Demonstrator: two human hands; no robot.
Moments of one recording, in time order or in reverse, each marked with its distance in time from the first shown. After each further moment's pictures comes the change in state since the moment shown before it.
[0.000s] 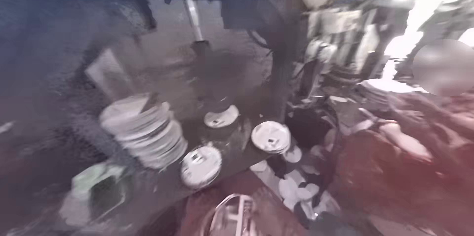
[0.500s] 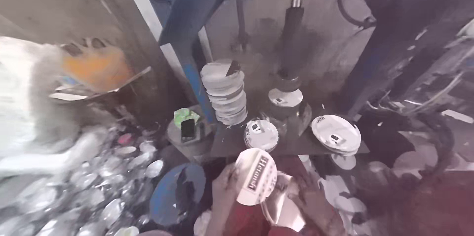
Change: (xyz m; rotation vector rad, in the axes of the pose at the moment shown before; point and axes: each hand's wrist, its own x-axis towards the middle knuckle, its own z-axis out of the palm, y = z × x) left_hand -0.022 0.006 -0.033 -0.080 0.833 0.051; right_hand 0.034 0.021 0.026 -0.253 -0.034 0.001
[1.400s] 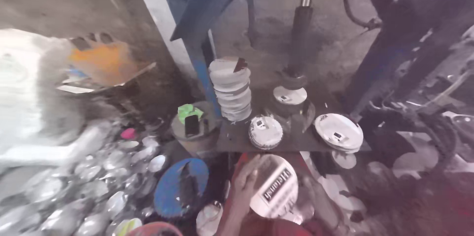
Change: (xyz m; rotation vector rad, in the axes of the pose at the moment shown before) left_hand -0.019 -0.003 0.018 -0.499 -0.213 0.062; right_hand -0.018 -0.020 -0.004 0.559 0.290 -0.130
